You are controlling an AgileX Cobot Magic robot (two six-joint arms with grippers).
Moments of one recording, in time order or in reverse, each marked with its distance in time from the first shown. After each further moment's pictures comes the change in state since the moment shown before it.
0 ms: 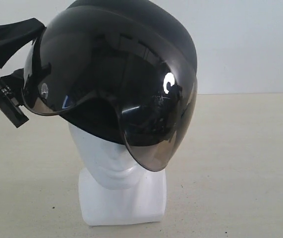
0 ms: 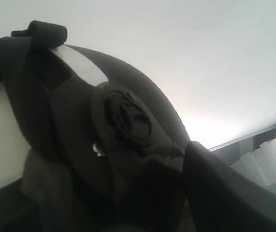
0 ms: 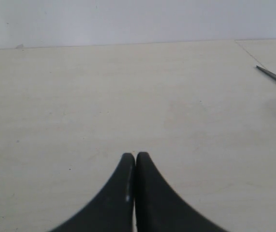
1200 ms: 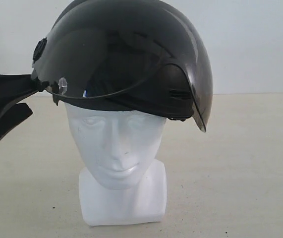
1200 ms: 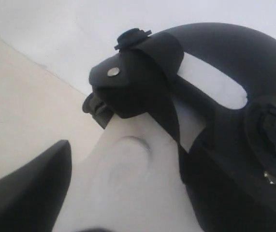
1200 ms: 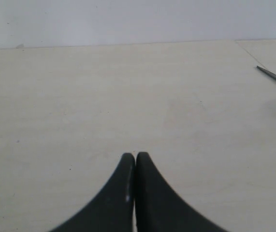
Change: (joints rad) left arm 0.030 -0.221 0.066 0.146 0.461 0.215; right arm 0.000 0.000 0.000 0.000 0.000 0.000
